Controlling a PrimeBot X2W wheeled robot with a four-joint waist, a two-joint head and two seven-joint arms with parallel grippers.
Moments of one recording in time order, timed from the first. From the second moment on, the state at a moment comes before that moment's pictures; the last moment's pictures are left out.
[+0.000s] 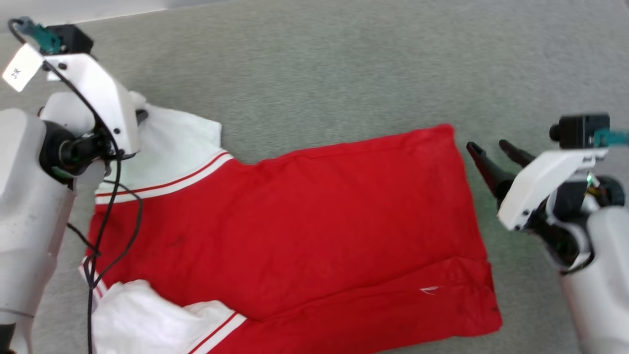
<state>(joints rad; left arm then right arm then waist) -0.94 0.55 -0.48 0.59 -0.89 0.00 0.73 -0.49 -0.21 0.10 0.31 0.53 0.13 0.36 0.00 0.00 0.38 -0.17</state>
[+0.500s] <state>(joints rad) -1.00 0.48 -0.51 0.53 -0.89 -0.05 0.65 -0.72 -0.30 0.19 0.45 0.52 0.13 0.78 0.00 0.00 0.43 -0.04</state>
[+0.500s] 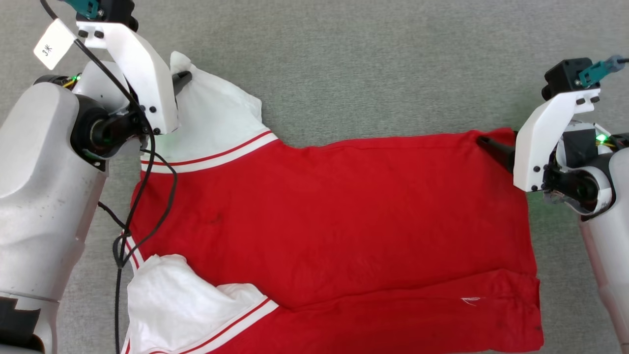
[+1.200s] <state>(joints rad) -0.97 0.47 -0.51 0.57 -0.90 -0.08 0.58 -0.72 -0.33 0.21 0.45 0.57 0.13 0.74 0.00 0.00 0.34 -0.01</state>
